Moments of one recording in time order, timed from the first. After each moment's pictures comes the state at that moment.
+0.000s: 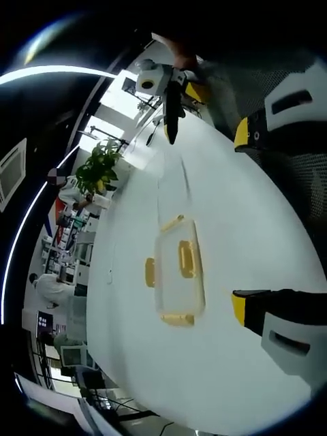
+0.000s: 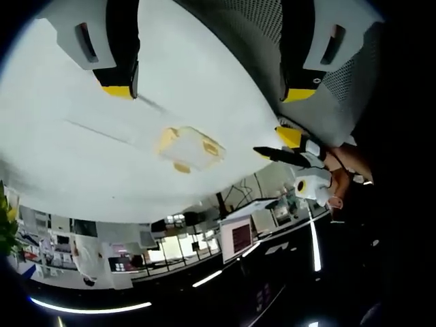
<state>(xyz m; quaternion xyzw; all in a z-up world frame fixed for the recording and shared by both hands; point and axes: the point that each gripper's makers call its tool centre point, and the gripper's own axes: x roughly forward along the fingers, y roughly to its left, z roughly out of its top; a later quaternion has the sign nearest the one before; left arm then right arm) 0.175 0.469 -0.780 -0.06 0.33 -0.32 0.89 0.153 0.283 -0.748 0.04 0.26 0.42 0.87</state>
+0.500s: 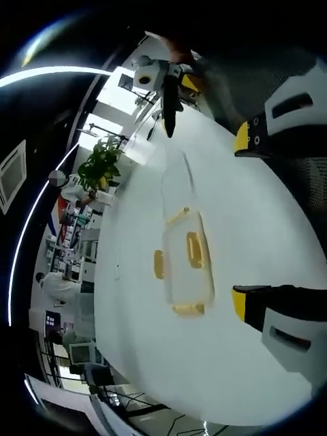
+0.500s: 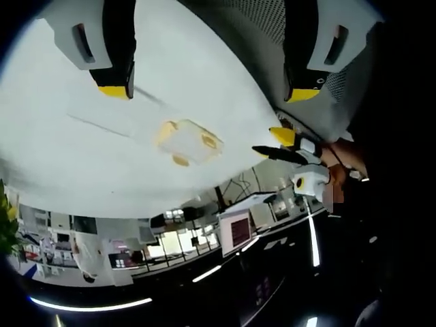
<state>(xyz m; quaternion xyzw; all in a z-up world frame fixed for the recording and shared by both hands) 0.181 0.475 -0.774 -0.02 0.31 -0.32 0.90 0.154 0.286 -0.738 0.04 0.26 0.43 0.86</state>
